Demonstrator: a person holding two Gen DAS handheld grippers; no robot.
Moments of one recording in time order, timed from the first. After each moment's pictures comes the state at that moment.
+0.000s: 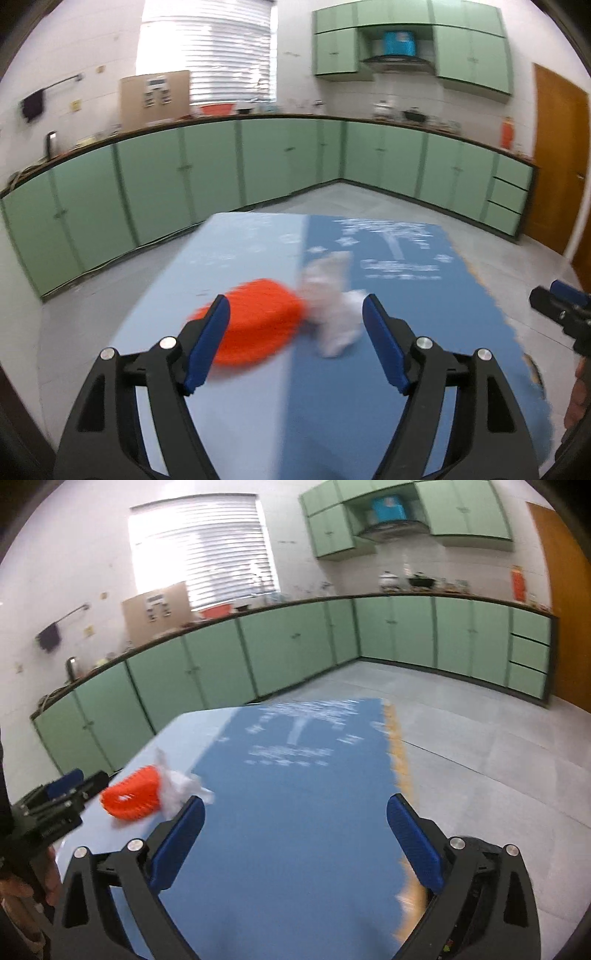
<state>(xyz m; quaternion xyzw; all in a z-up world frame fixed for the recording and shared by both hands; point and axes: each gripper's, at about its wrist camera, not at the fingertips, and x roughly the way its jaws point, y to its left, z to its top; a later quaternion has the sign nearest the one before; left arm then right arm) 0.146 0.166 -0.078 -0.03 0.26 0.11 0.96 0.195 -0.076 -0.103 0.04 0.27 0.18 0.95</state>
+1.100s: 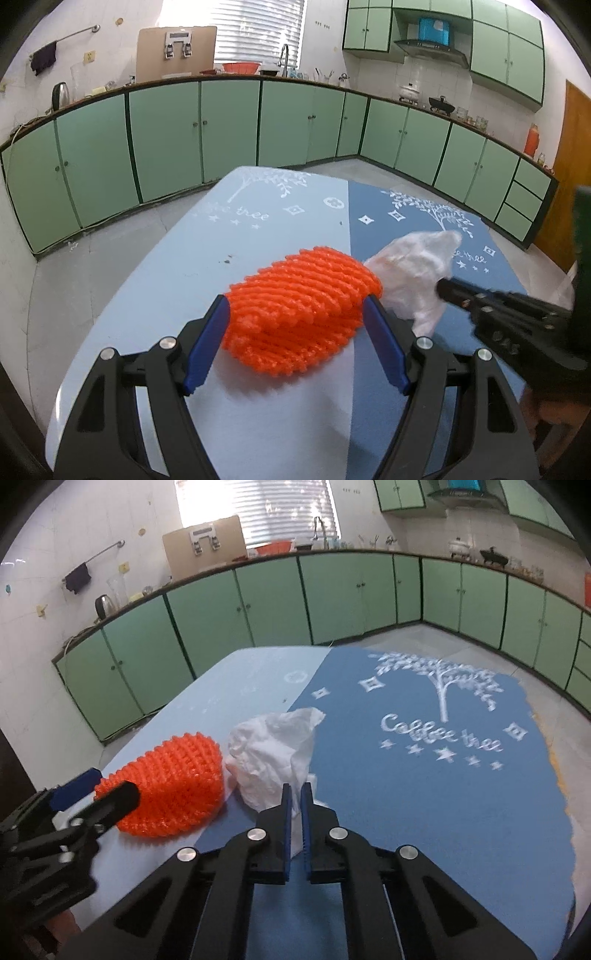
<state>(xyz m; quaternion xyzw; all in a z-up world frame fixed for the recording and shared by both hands) 0.187 0.222 -0.125 -0.09 0.32 0.11 0.94 0.267 0.080 -0.159 -0.02 0.35 0.26 0.90</state>
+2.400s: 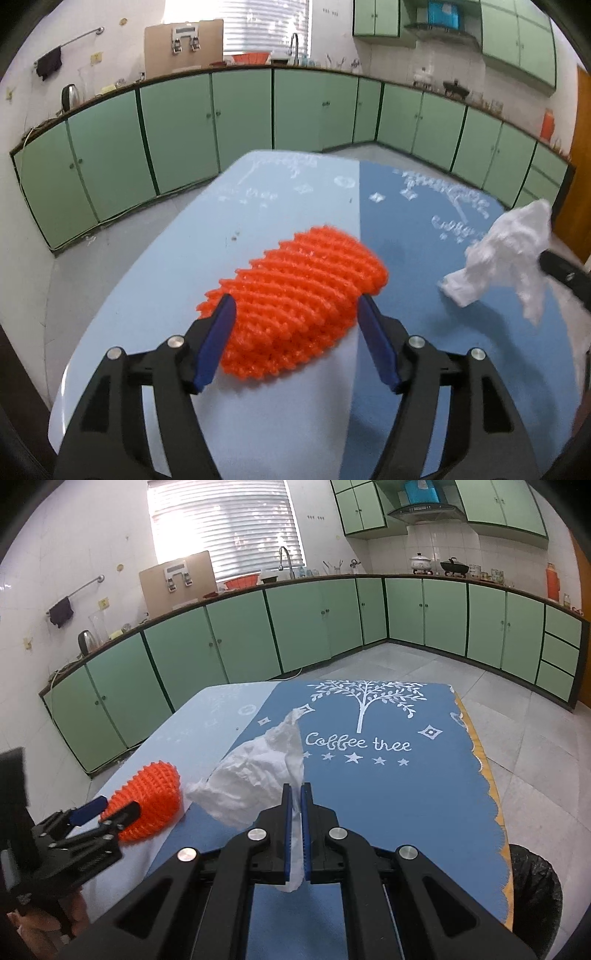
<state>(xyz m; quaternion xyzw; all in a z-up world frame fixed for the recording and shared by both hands) 0.187 0.206 -0.139 -0.07 0.35 0.15 0.92 0.242 0.000 -0.129 0.02 0.31 0.21 0.93</state>
